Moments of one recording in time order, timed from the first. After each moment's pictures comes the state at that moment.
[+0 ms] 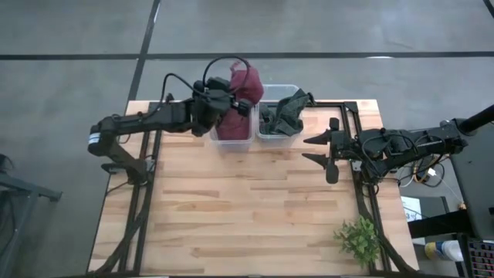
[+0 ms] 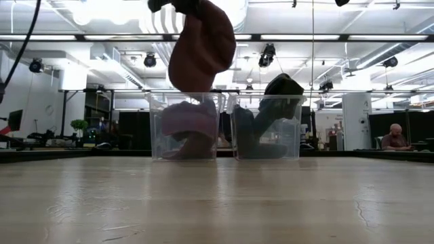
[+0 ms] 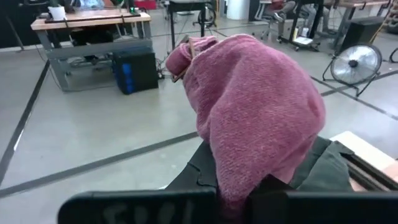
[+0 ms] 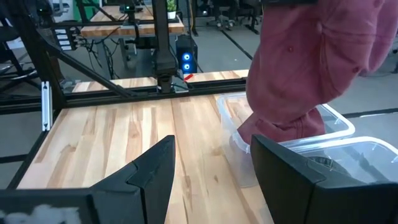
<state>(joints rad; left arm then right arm) 0.15 1.51 1.61 -0.45 -0.93 -0.37 0.23 0.82 0.94 -0.39 0.39 0.14</state>
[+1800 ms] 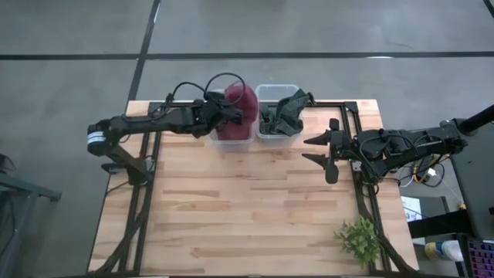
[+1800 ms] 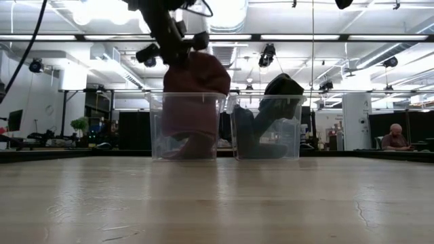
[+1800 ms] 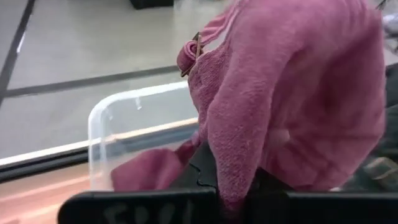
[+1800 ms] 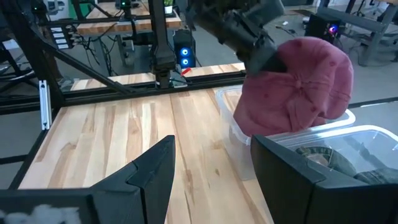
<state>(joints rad) 0.28 1.49 1.28 -0.49 -0.73 -0.71 0.23 0.82 0.93 -0.42 0.39 0.18</state>
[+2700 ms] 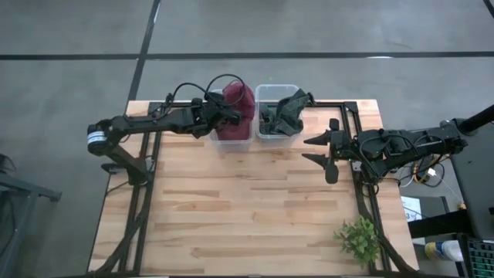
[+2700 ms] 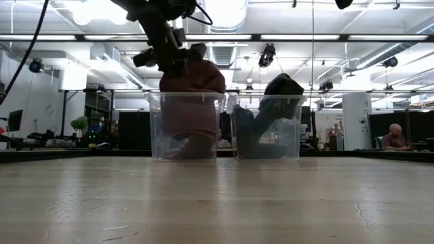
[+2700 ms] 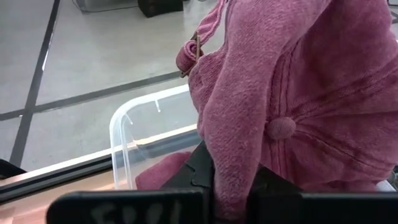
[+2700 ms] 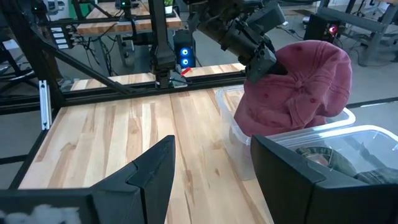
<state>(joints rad) 0.31 1.49 1.23 -0.45 -0.76 -0.61 0.23 0.82 0.93 -0.42 0.39 0.18</state>
